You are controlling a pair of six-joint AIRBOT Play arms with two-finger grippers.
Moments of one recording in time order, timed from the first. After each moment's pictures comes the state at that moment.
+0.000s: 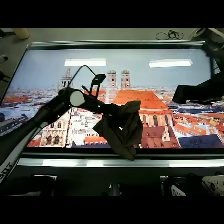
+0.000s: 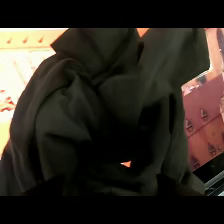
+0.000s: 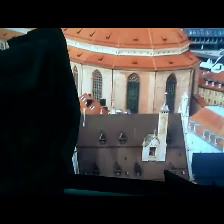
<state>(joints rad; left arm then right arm) -0.62 -1.46 1.39 1.20 -1.02 -1.75 0.01 -1.15 1.52 -1.42 1.65 1.57</state>
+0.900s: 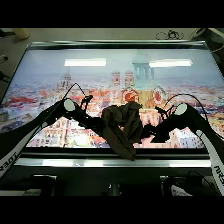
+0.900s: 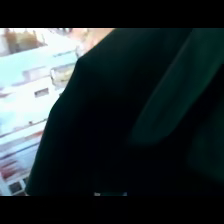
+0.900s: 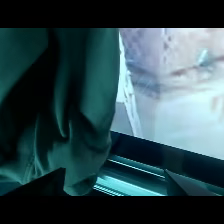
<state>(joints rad) -0.46 -1.53 1.08 0.96 -1.03 -1.57 0.02 -1.32 0.81 -1.02 1.36 1.46</state>
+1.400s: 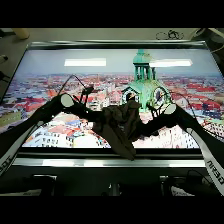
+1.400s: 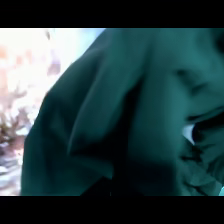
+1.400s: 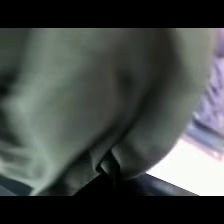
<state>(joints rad) -0.46 -1.46 1.17 1.00 -1.01 -1.52 0.12 -1.38 0.85 -0.90 1.21 1.41</state>
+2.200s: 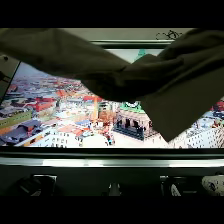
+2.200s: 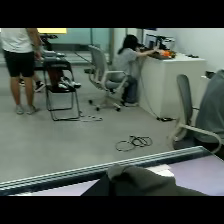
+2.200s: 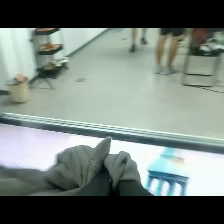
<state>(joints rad) -0.46 -0.82 1.97 1.66 -1.13 -1.68 -0.03 -0.68 1.74 -1.25 1.18 1.47</state>
